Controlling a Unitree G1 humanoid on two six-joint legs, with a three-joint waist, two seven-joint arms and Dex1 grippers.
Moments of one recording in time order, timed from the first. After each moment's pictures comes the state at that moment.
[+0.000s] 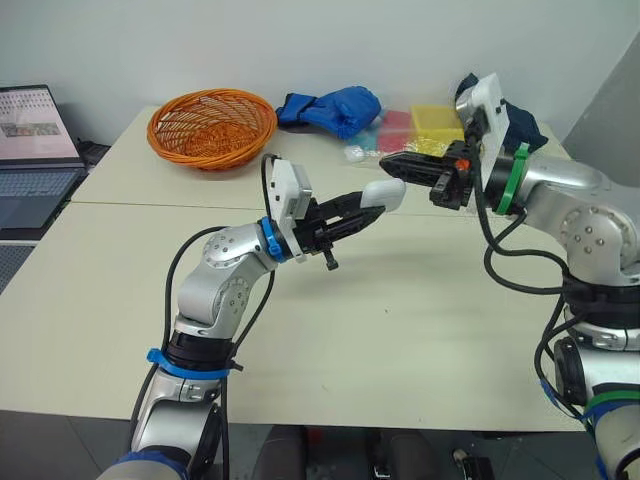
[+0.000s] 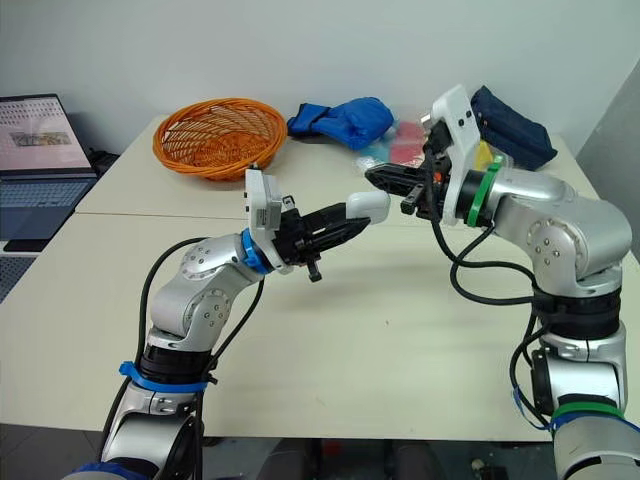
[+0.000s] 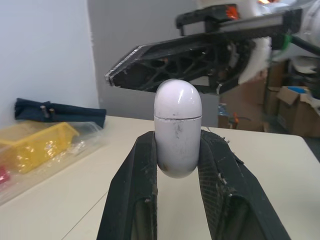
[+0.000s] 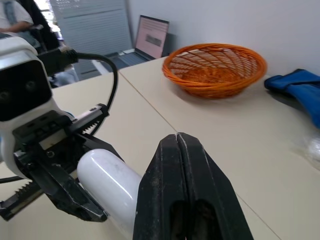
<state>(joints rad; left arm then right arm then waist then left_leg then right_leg) -0.62 0.30 -0.05 -0.08 -0.50 0.34 -0.87 -0.88 -0.52 -0.05 -0.27 0.62 1.00 0.58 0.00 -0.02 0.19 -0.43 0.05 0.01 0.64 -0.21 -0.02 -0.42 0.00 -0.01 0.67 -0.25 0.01</state>
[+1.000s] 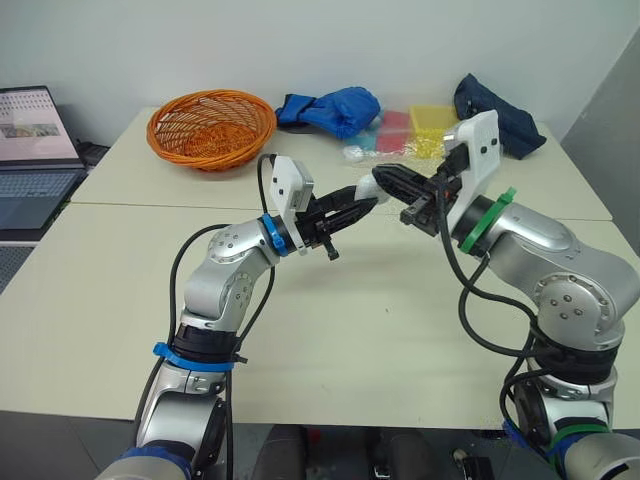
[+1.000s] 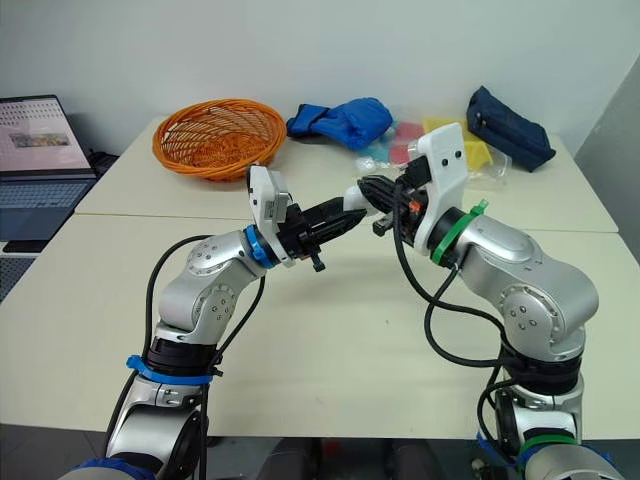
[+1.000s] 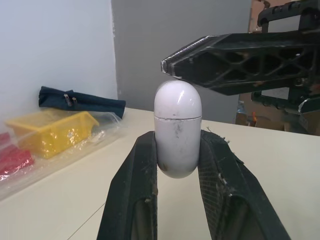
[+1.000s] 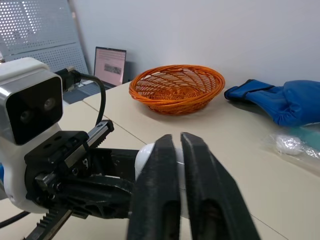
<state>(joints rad) -0.65 0.30 -0.05 -0.03 -0.47 0.32 -0.86 -0.71 -0.40 -0.11 -0.54 0.72 1.03 0.33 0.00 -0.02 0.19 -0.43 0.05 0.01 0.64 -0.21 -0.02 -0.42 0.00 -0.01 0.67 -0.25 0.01</state>
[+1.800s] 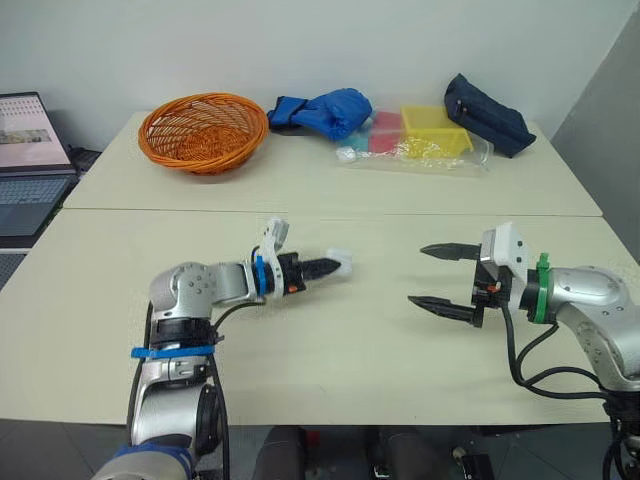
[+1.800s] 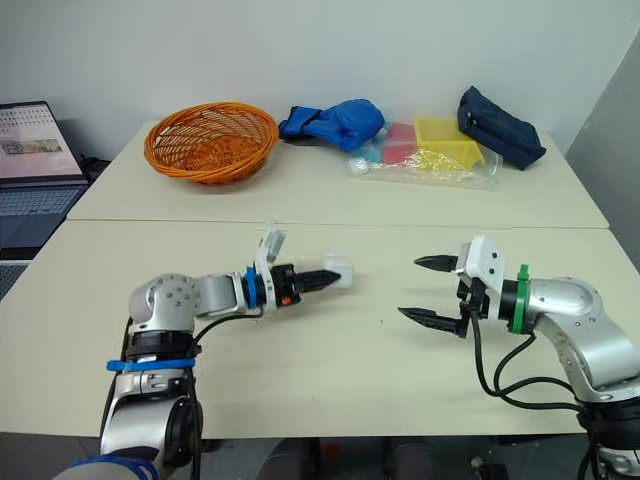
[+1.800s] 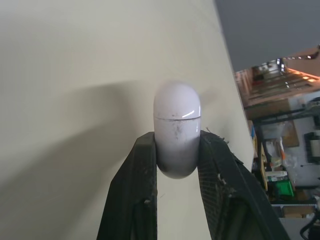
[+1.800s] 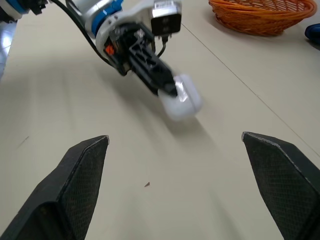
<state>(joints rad) -0.63 0.29 0.24 0.25 -0.80 1.36 -0.48 -0.26 -0.77 0.00 -0.30 0.46 0.37 1.03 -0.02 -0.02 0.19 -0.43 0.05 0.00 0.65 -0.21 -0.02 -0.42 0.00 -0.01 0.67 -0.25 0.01</state>
